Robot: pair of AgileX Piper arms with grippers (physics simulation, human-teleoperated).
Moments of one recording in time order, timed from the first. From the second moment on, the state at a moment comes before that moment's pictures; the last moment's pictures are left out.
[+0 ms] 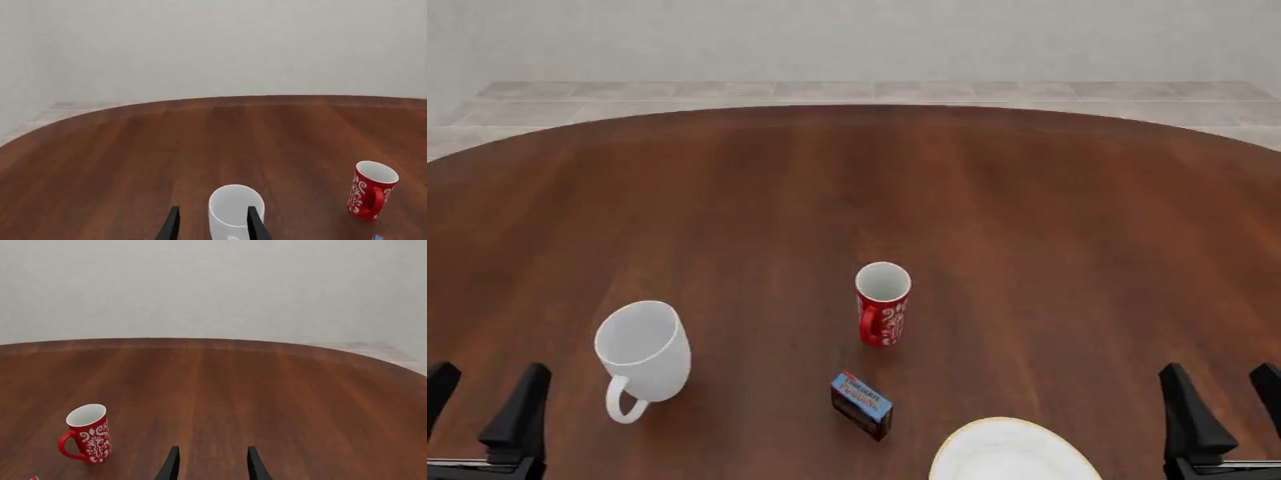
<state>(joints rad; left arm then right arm) -0.01 0.02 -0.01 0.01 0.01 0.00 0.00 0.00 0.00 0.00</state>
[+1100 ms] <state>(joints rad) -0.07 0.50 -0.21 0.28 0.13 0.00 0.00 0.00 0.00 0.00</state>
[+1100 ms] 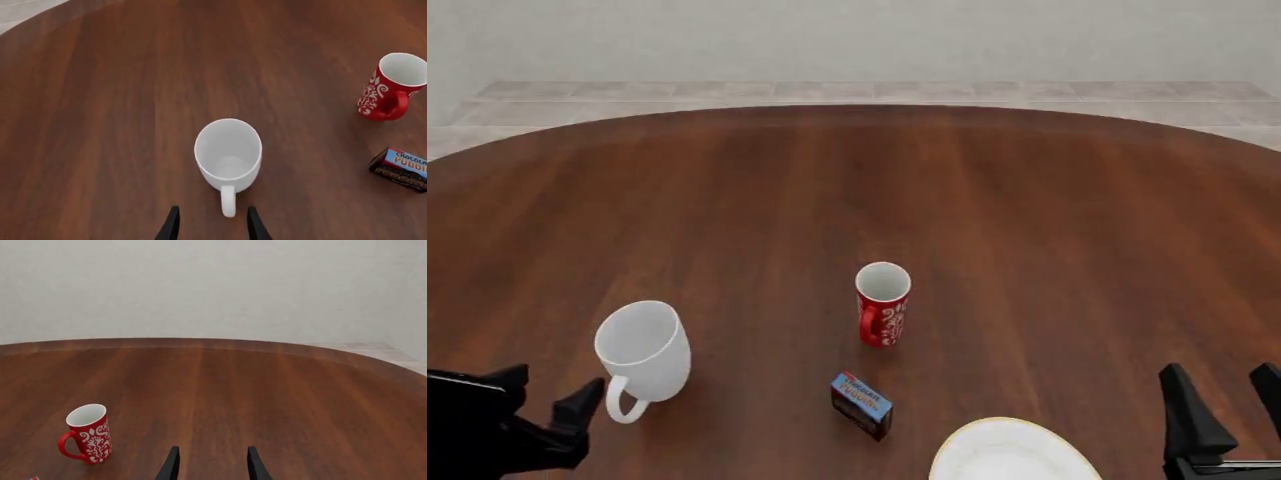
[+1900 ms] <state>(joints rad) -0.06 0.86 -0.16 0.03 0.10 0.00 0.00 0.00 0.00 0.00</state>
